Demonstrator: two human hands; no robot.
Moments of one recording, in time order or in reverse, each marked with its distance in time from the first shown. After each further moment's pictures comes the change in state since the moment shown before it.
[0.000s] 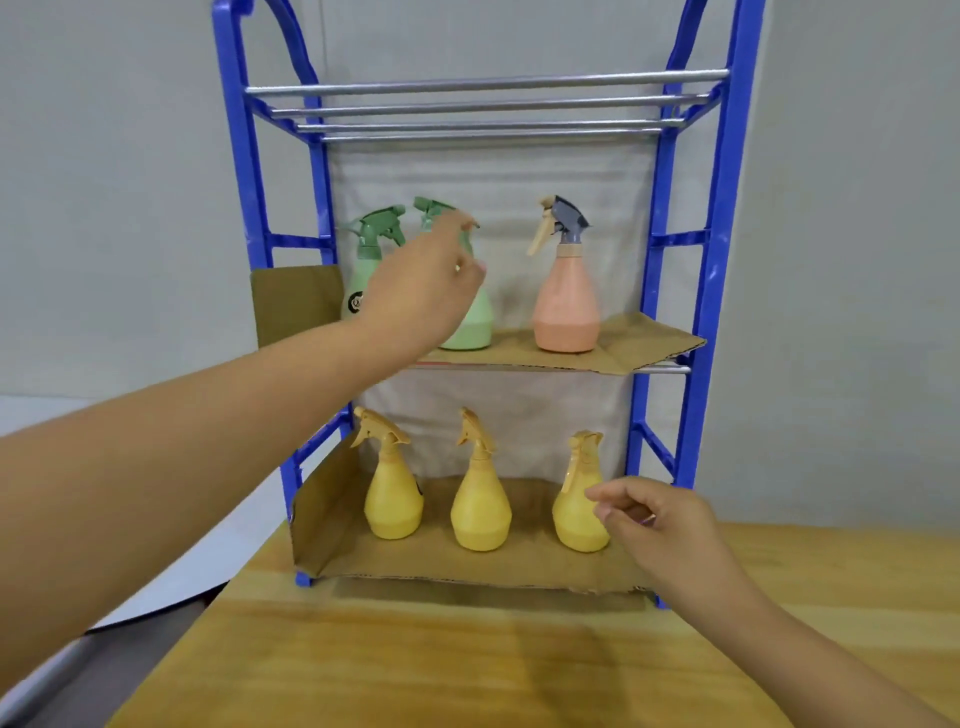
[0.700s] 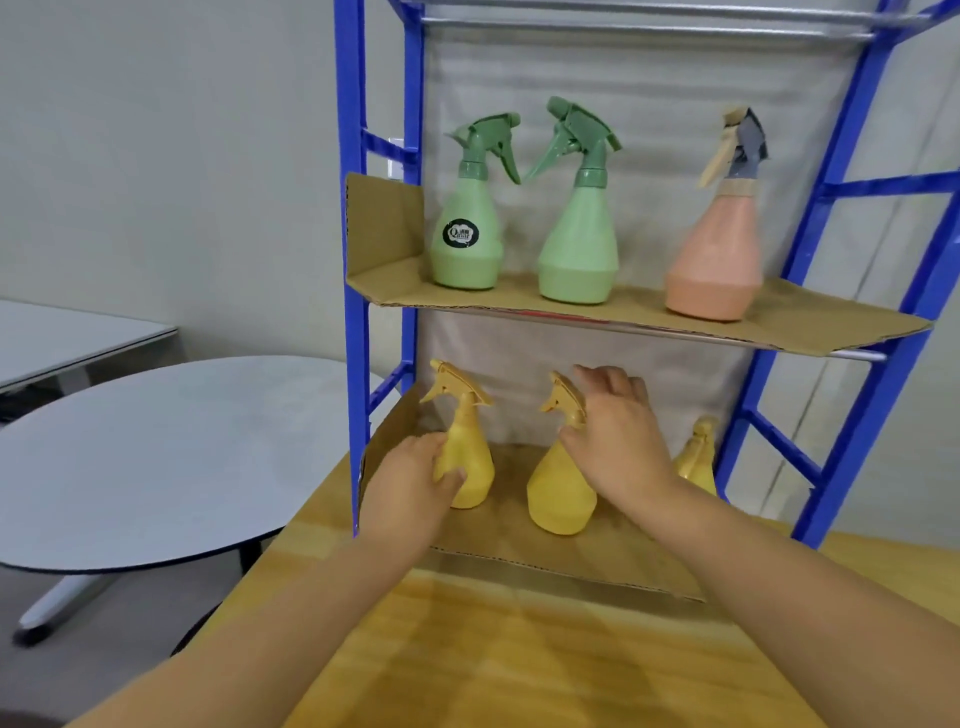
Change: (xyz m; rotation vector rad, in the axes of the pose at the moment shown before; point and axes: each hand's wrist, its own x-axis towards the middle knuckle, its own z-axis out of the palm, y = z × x) left_hand -0.171 -0.171 0.098 -0.100 -0.198 -0.543; right_hand 0.110 -0.023 0.146 -0.687 -0.014 -0.230
